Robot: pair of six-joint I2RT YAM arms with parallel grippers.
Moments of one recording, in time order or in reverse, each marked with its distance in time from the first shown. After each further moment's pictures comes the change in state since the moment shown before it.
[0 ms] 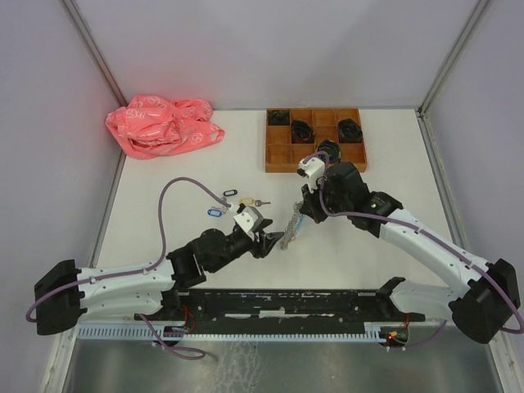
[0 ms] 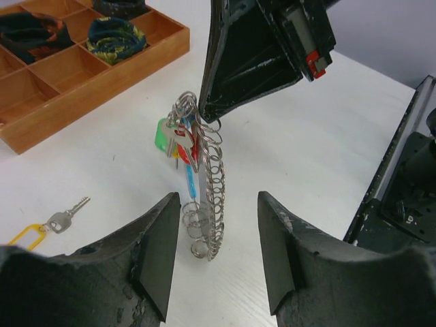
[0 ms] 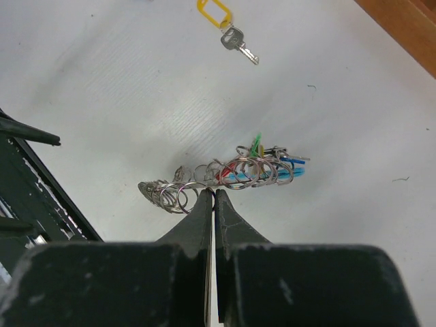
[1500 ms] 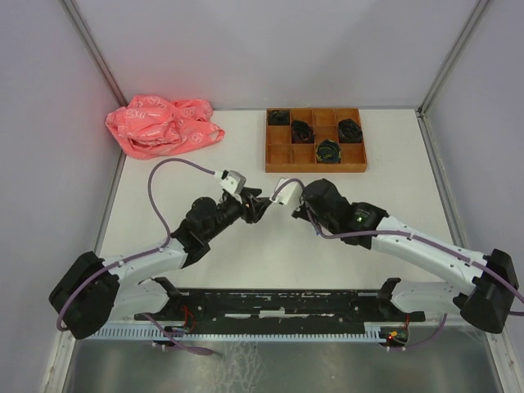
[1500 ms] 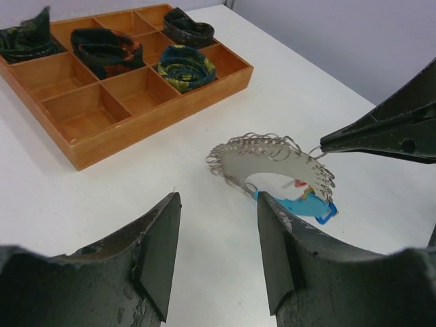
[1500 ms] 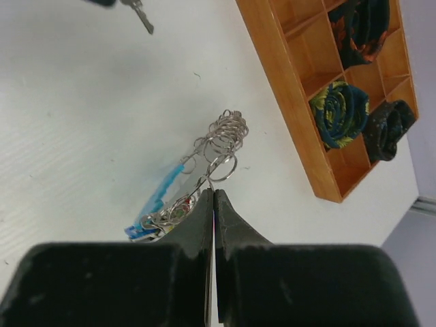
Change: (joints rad) left arm 0.423 0.176 0.031 0.218 0.293 -0.089; right arm 0.262 0.062 0.093 -0.127 0.571 -0.483
